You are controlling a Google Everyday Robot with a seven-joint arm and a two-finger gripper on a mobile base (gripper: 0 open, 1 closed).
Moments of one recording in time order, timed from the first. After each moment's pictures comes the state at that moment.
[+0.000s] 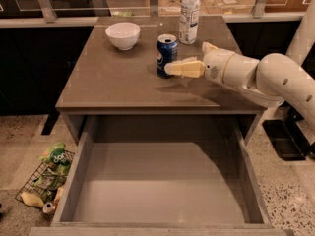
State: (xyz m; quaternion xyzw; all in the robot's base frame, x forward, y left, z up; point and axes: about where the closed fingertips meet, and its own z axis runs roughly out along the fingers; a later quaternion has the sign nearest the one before) arm 0.699 -0.100 0.886 -0.28 0.68 0.29 0.61
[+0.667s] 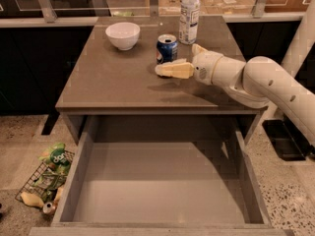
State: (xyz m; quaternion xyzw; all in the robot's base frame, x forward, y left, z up) arm 0.710 -0.069 0.874 -0.28 0.67 0.31 0.61
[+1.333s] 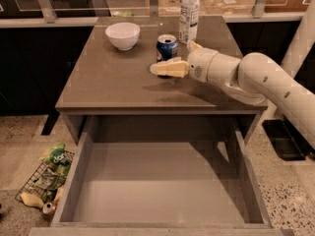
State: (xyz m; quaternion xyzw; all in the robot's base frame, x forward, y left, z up) arm 0.713 -0.053 0.881 -0.30 0.66 0.31 0.61
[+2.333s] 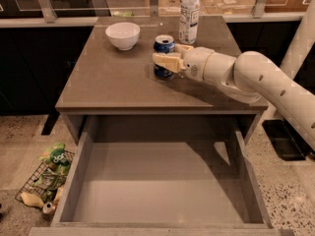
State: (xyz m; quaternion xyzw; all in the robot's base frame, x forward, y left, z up) arm 0.713 -0.041 0.882 -0.31 0.66 0.31 0.61
